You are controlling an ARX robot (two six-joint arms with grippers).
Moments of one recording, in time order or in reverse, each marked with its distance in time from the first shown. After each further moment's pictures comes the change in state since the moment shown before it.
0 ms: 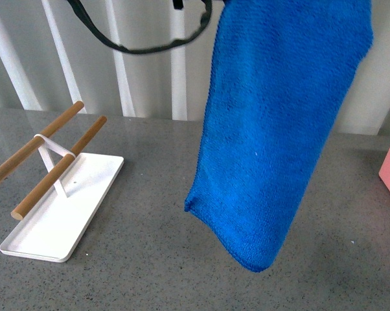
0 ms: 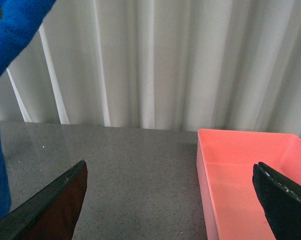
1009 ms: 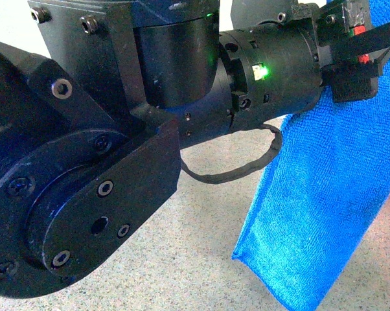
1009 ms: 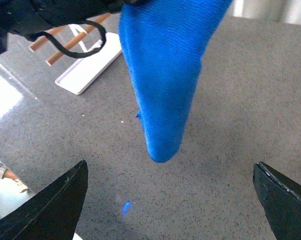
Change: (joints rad) left arm -0.140 0.262 -0.050 0.424 -0.053 -0.063; right arm -0.198 0.373 0.308 -0.543 -0.719 -0.200
